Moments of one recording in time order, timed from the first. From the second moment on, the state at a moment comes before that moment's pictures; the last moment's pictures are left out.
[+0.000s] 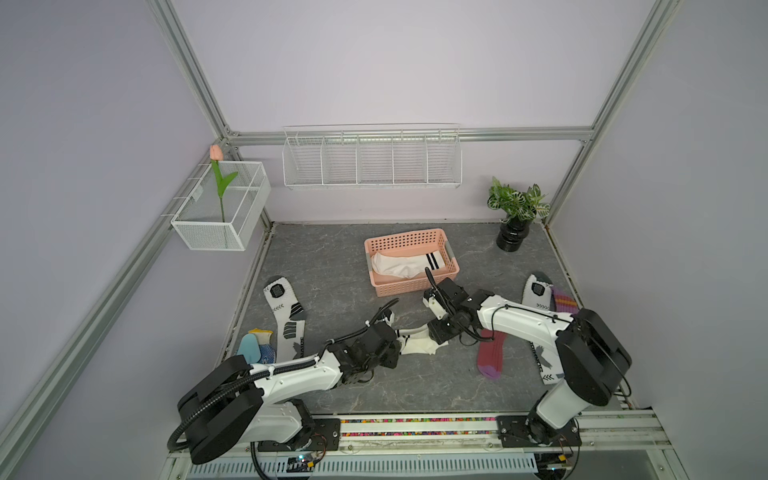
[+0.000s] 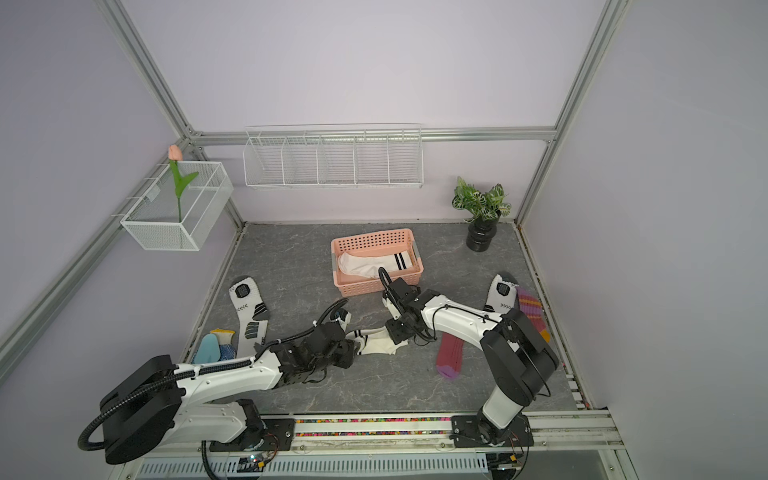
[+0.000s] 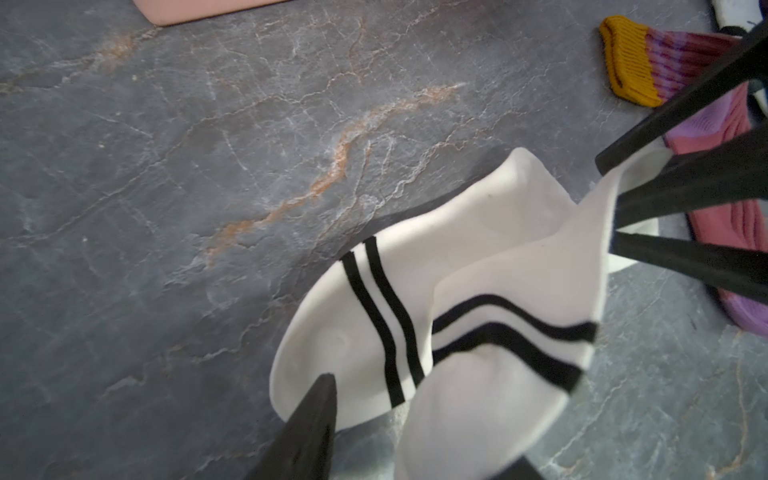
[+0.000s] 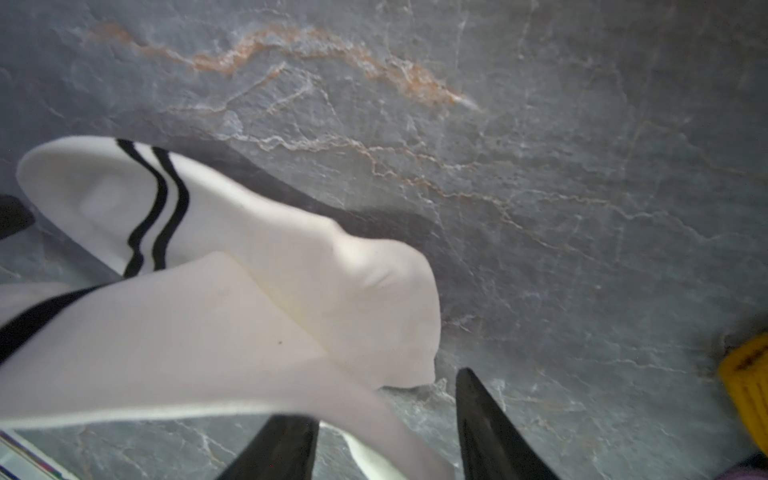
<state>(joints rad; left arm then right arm) -0.98 1.30 0.51 -0.05 -0.16 -0.59 0.73 1.65 1.01 -0.62 -0.08 0.21</state>
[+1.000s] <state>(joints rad) -0.75 1.31 0.53 0.10 -0.10 -0.64 0.74 1.19 0.54 -0.29 0.02 0.89</state>
